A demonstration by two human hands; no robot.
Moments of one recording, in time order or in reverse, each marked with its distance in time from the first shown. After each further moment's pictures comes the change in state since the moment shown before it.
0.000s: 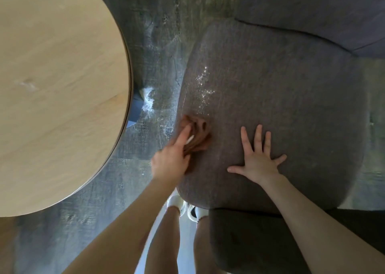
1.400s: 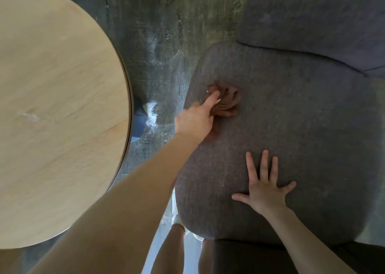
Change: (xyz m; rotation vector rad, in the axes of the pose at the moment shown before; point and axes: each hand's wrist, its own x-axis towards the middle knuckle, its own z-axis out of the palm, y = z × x) left_hand 0.117 0.070 -0.059 0.109 0.057 0.191; right_hand 0.000 -0.006 -0.006 -0.033 -0.066 0.054
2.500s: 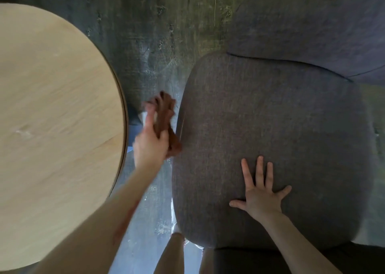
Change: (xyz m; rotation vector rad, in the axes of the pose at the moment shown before) left_hand -0.042 -0.060 -0.005 -0.543 0.257 -0.361; right_hand -0.002 -0.001 0.001 0.013 0.006 -0.004
